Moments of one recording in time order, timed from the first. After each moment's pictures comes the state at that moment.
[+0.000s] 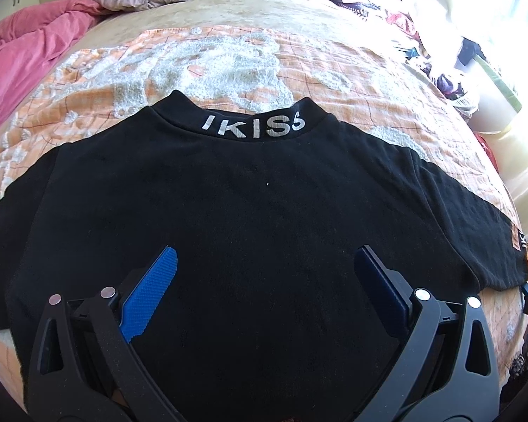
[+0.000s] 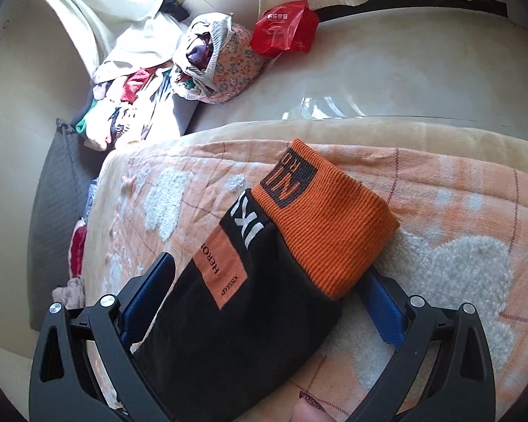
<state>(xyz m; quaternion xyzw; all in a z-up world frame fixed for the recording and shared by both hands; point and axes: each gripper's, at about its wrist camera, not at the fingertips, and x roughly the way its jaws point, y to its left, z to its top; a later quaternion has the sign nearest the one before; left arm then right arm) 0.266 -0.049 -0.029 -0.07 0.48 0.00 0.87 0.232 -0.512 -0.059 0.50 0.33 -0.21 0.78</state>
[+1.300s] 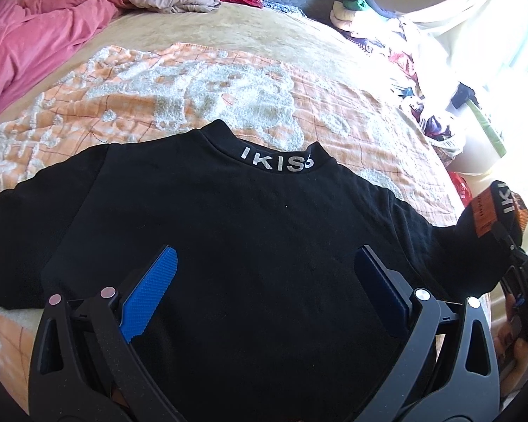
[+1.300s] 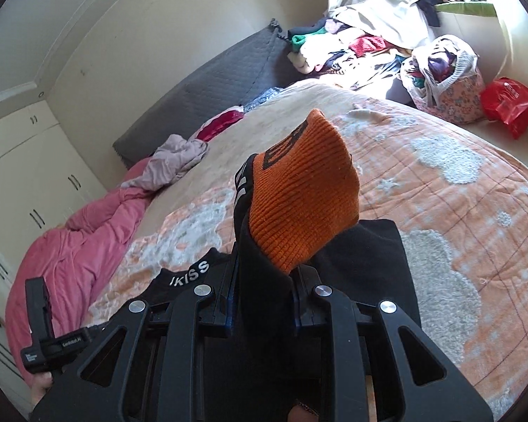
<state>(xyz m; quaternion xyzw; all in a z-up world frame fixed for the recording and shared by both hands) 0.238 -0.003 0.018 -0.15 0.45 -0.01 0.88 0.259 -0.302 0.055 0.24 0.30 0.15 0.91</state>
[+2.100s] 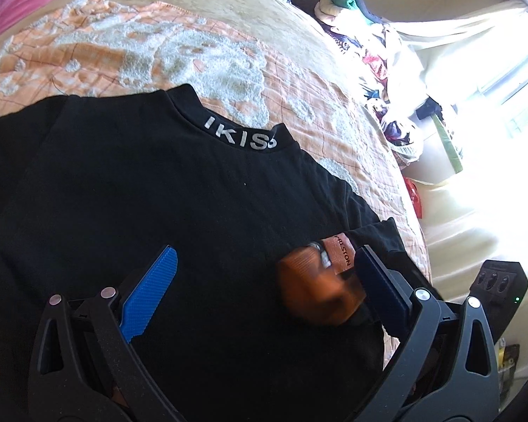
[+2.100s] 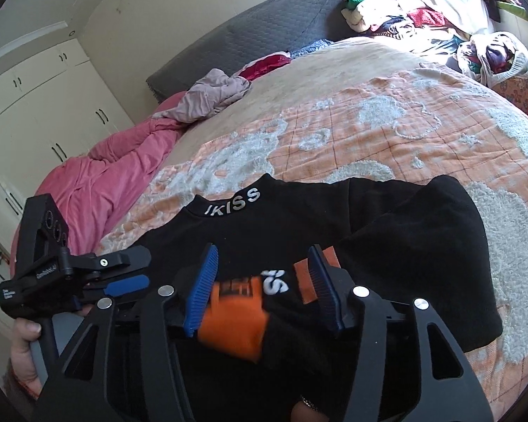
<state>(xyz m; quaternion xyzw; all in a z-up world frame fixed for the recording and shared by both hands) 0.240 0.003 0.002 -0.26 0.47 -0.10 0.84 0.264 -0.209 0.030 0.18 0.37 0.25 0.88</state>
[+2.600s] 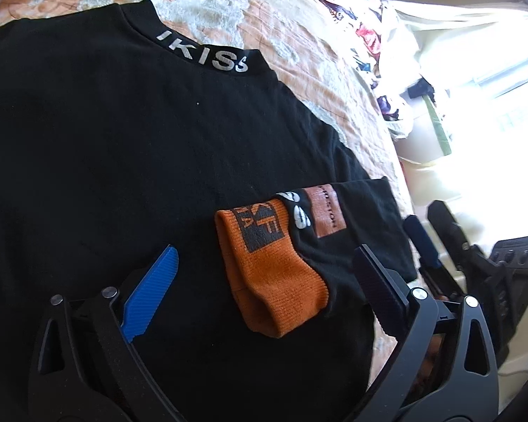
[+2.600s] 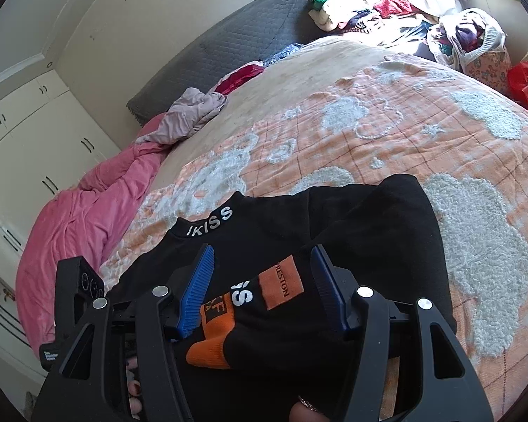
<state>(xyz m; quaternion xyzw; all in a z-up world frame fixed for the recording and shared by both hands) 0.242 -0.048 -0.045 -0.29 0.51 -0.13 0.80 0.266 -0.254 0.031 0.23 0.37 0.20 0.88</state>
